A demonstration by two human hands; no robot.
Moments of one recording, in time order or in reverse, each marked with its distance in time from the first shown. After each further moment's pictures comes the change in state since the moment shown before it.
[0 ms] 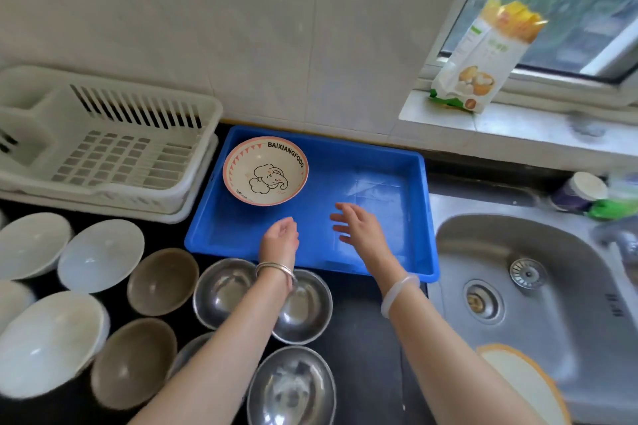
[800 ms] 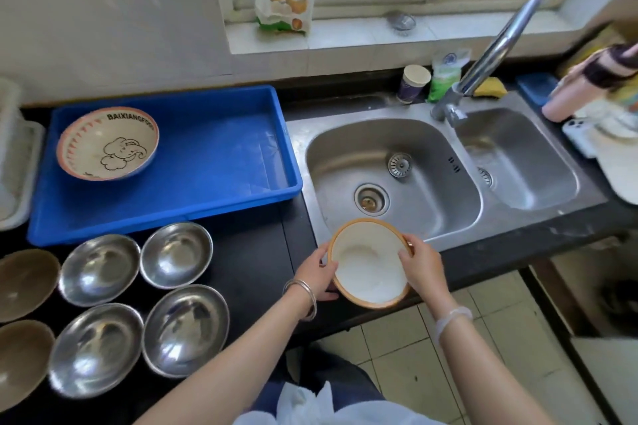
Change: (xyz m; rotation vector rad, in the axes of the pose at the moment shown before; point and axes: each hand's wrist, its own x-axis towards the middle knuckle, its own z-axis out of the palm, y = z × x) left_hand -0.182 -0.170 0.101 0.710 -0.700 -0.329; right_hand -0.215 0.171 -0.249 -0.492 0.559 0.220
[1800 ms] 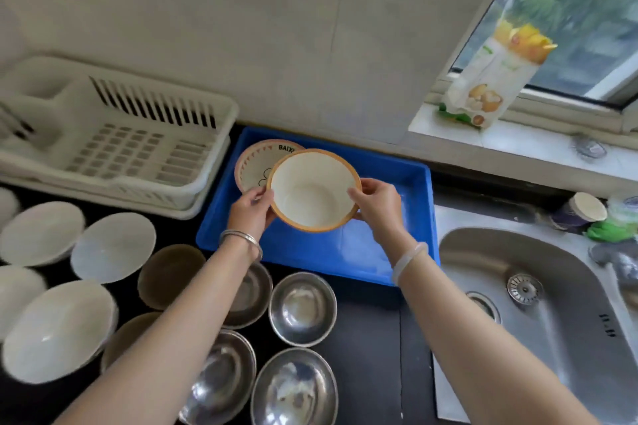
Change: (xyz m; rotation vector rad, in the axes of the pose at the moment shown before) left_hand -0.027 0.076 -0.339 -0.651 0.736 0.407; right_hand 0.029 -0.373 0.168 0.390 -0.325 -0.367
